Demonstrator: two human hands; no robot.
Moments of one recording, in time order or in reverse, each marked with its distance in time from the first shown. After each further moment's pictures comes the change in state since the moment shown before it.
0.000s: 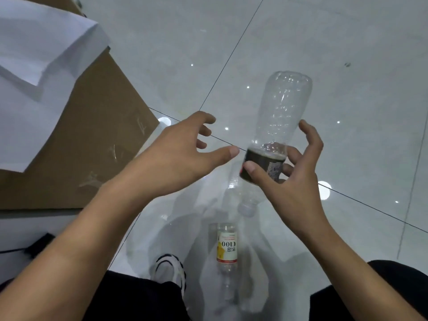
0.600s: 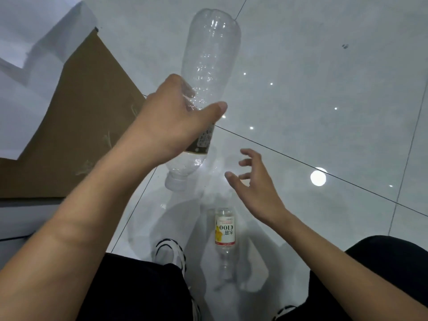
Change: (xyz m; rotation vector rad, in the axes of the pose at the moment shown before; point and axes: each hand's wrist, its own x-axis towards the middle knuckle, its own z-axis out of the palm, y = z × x) left_hand 0.003 0.020 -0.005 -0.072 0.198 -0.107; right_hand -0.009 0.076 0.031 -0.263 -0.267 0.155
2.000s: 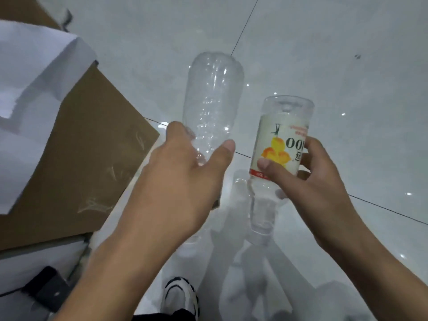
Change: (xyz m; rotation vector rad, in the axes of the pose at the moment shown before) left_hand -0.002 -0.009 0.011 0.033 0.106 -0.091; right_hand 0.019 -0.091 -0.051 0.347 0.256 0.031
